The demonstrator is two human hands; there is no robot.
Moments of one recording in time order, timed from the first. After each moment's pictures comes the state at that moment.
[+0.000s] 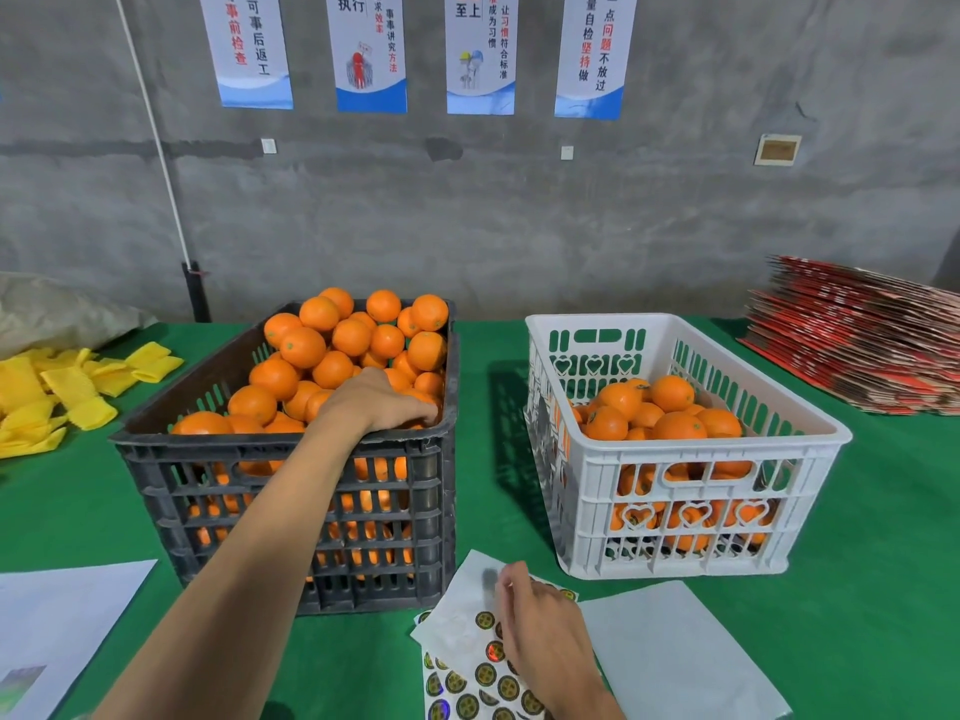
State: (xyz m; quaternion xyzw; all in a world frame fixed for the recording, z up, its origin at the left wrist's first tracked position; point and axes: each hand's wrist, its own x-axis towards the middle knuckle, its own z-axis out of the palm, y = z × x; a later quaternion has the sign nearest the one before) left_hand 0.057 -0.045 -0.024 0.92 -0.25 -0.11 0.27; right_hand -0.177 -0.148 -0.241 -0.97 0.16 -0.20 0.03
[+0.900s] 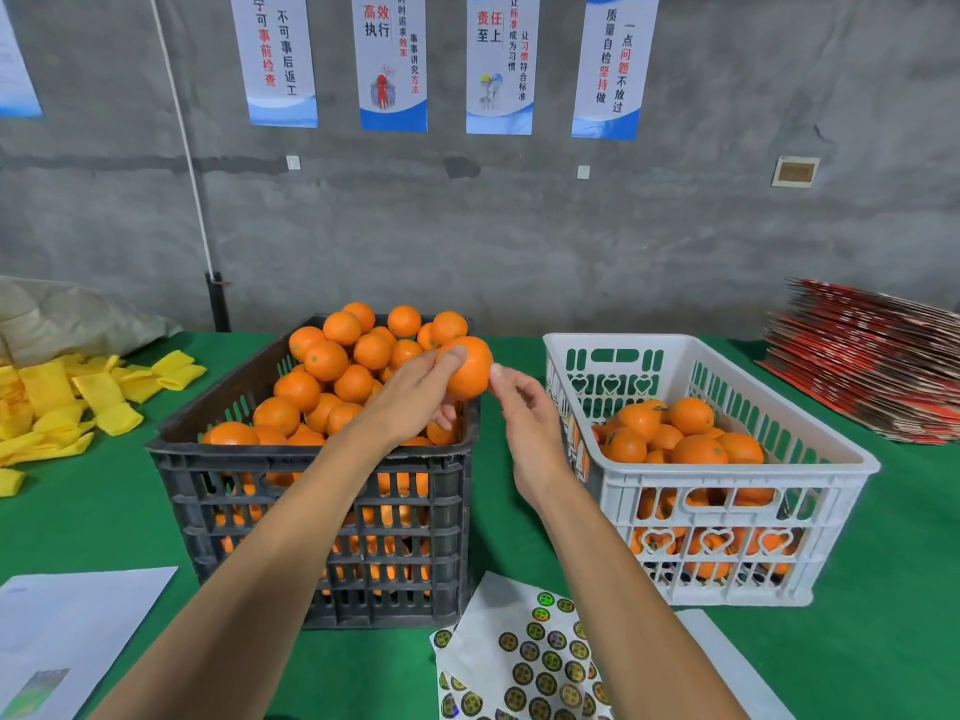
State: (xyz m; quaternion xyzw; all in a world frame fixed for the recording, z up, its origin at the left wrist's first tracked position) left_hand 0.053 -0.055 -0.022 0.74 -0.43 -0.06 0.51; right_hand -0.065 -0.163 -0.054 -0.60 0.11 -0.37 0.70
